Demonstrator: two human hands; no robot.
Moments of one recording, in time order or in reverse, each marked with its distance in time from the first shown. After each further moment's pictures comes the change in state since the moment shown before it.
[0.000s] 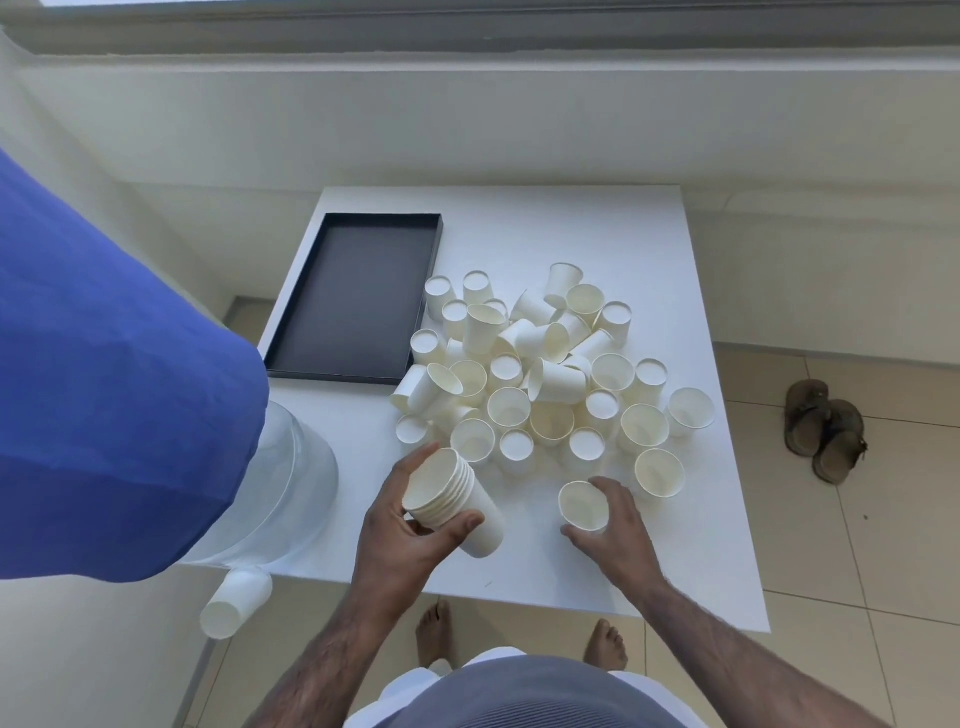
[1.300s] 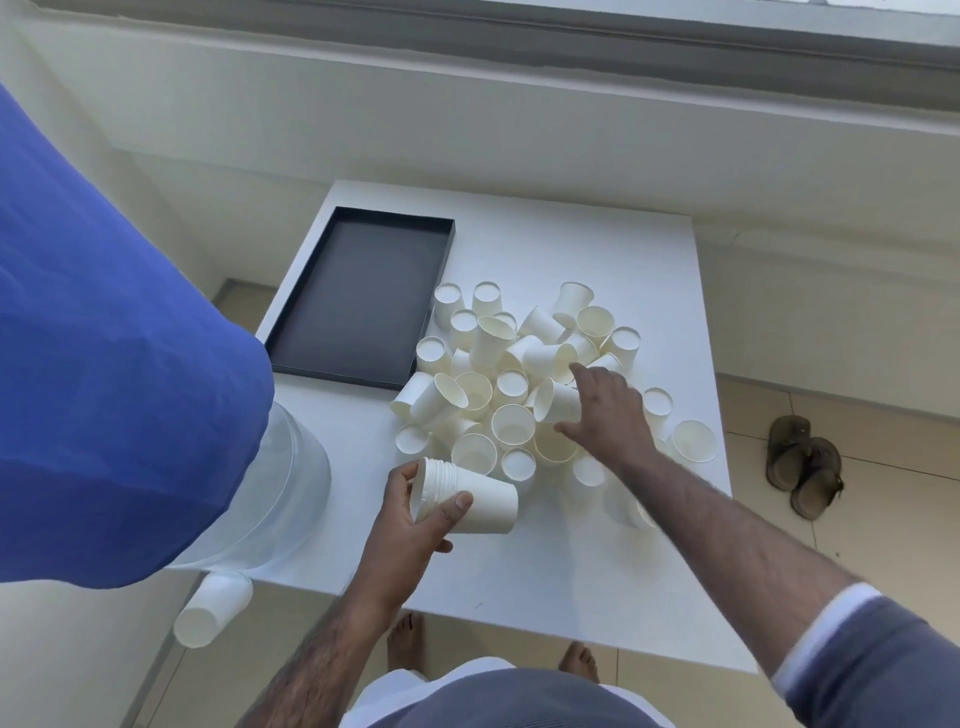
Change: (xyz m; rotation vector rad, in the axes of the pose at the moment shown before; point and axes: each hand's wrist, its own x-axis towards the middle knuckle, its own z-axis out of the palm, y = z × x) left_hand 0.027 -0.005 -0.006 -0.122 -0.014 -0.300; right_hand 0.130 -0.132 -0.045 -0.822 0.016 -0.296
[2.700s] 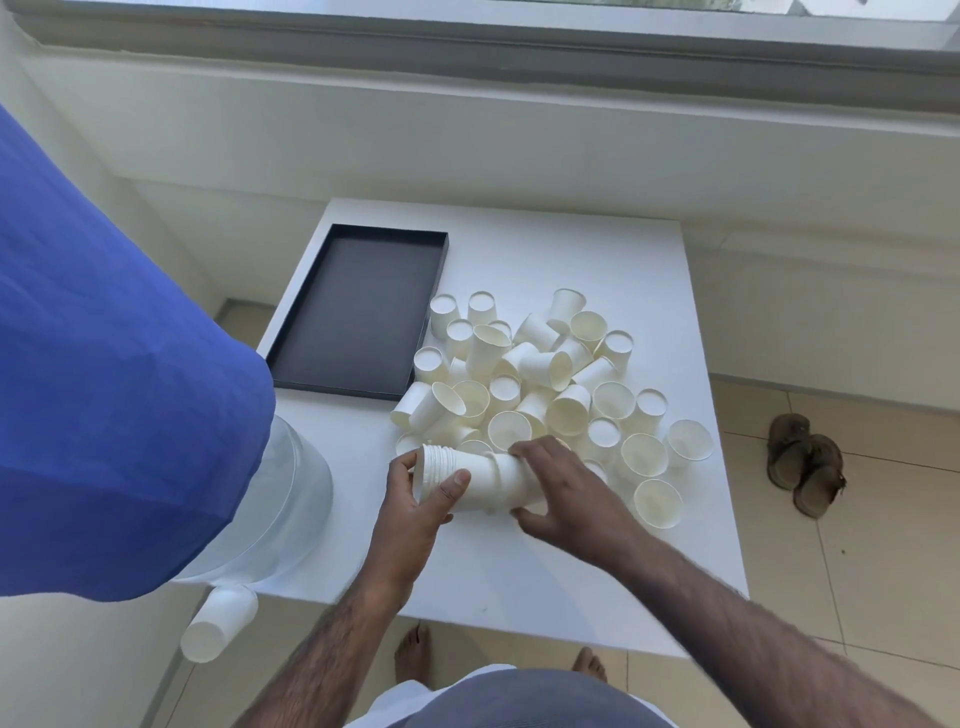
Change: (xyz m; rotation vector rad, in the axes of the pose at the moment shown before) left_hand 0.017 0.004 0.007 -0.034 0.049 0.033; right_hand -0.105 -0.049 -0.010 0.387 -0.012 -0.365
